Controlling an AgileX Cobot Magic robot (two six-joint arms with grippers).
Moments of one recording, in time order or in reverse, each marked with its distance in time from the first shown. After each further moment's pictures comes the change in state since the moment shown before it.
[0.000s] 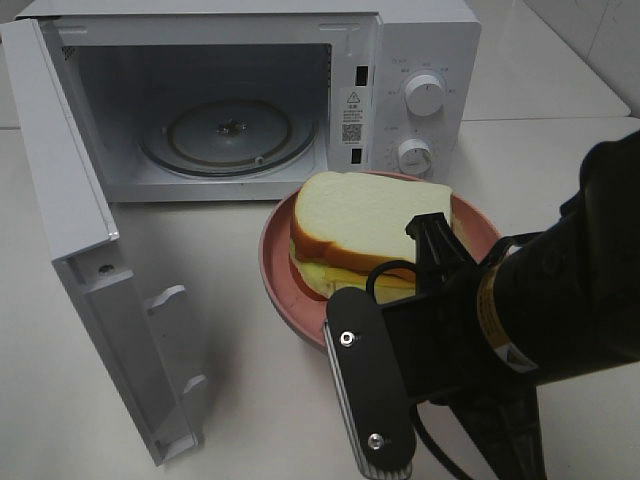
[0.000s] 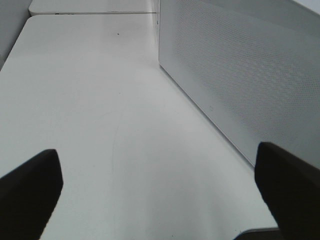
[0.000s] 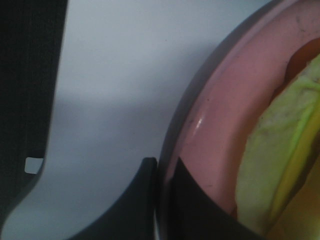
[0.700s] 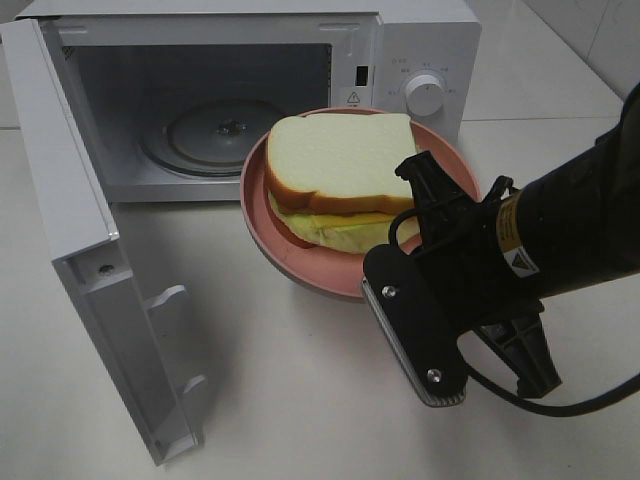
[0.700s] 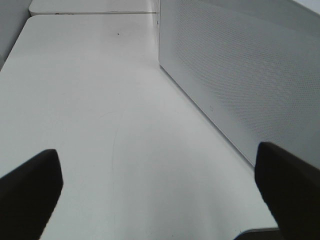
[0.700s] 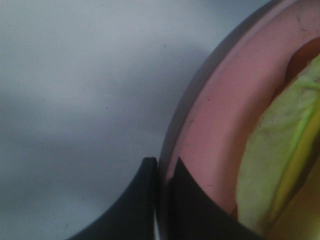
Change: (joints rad) left arm 0.000 0.000 0.000 0.000 0.000 0.000; right arm -0.223 0.000 0.001 0.000 -0.204 -0.459
